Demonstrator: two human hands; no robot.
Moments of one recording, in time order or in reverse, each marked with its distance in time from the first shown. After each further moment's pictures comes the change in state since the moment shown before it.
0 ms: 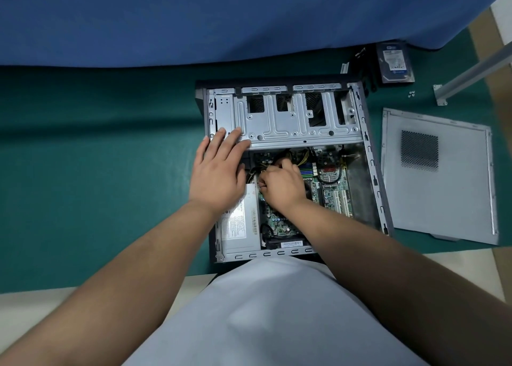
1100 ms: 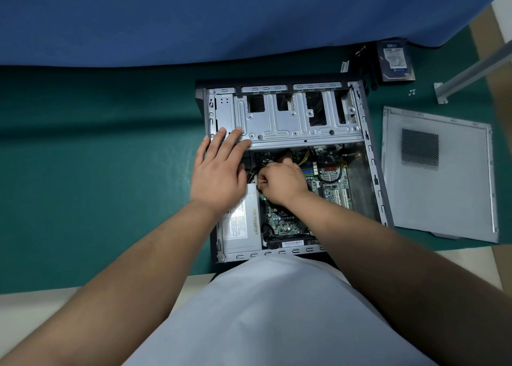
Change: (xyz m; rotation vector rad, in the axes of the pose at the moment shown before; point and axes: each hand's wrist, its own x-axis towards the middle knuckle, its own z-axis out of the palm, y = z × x) left_hand 0.000 0.003 -0.002 0.006 -0.024 -0.003; right_hand 0.006 0.003 -0.017 0.079 -0.130 0.014
